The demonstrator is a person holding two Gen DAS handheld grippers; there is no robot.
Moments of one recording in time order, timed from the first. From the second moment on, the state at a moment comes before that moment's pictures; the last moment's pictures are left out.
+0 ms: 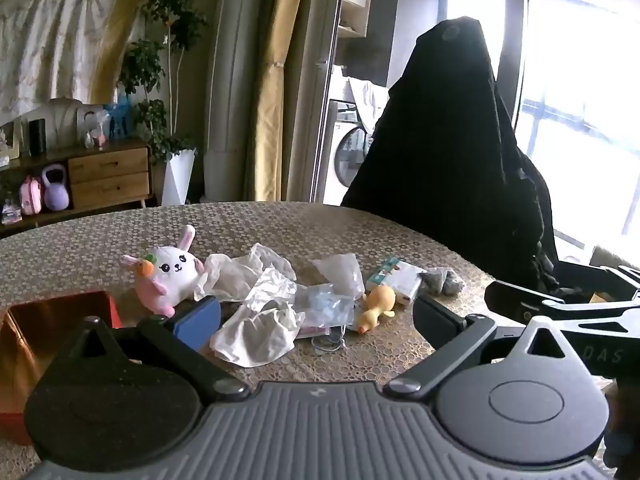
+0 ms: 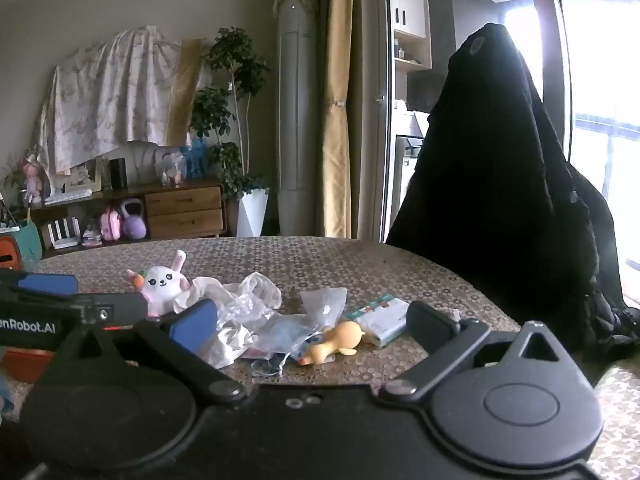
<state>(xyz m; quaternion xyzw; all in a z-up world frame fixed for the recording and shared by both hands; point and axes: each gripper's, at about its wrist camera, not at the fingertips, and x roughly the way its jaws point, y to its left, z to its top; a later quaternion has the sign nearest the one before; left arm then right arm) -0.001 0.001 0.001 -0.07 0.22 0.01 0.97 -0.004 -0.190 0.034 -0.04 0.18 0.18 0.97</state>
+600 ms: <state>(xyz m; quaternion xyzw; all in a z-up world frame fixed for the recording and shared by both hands) -0.012 -0.001 0.010 -0.06 0.18 -0.01 0.98 -0.012 -0.185 0.038 -0.05 0.16 0.17 0.97</state>
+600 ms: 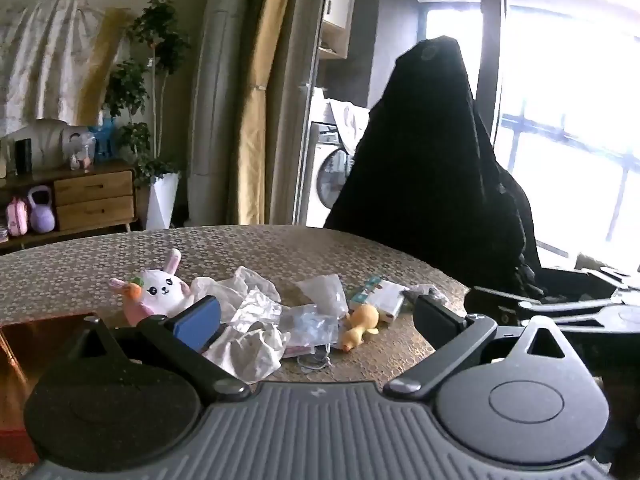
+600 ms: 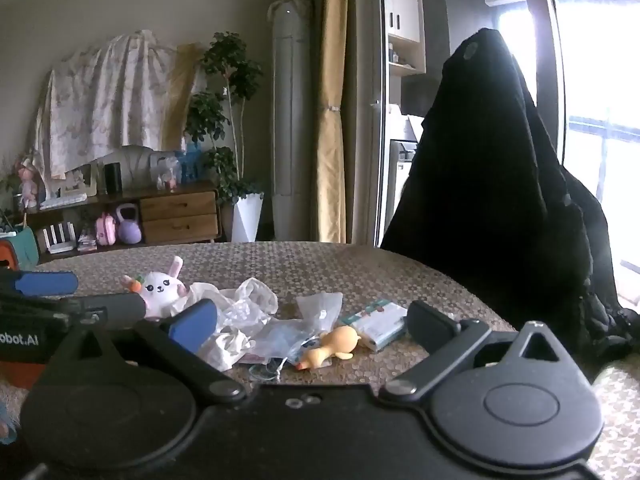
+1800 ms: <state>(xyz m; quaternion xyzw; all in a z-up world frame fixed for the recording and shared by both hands) -0.001 -0.002 0.013 -0.06 0.20 0.00 0.98 -0.009 -0.195 0.037 -0.04 0.17 0.19 0.97</state>
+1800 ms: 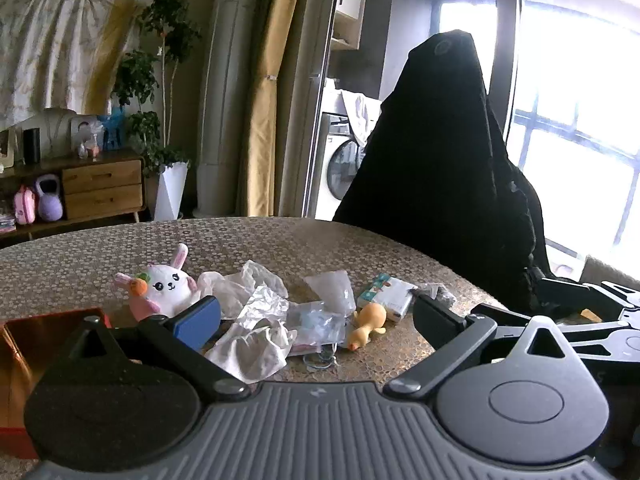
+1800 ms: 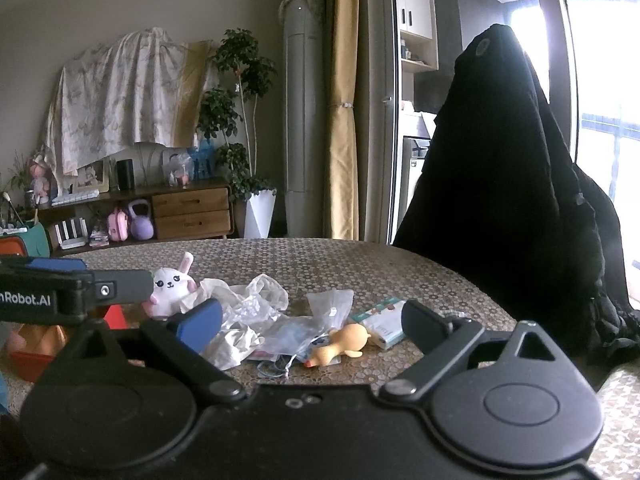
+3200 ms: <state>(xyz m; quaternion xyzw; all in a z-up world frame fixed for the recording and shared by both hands) 0.066 0.021 -0.028 -0.07 0.22 0.01 0.97 0.050 -0.176 0.011 -0.06 0.22 0.20 0.95</state>
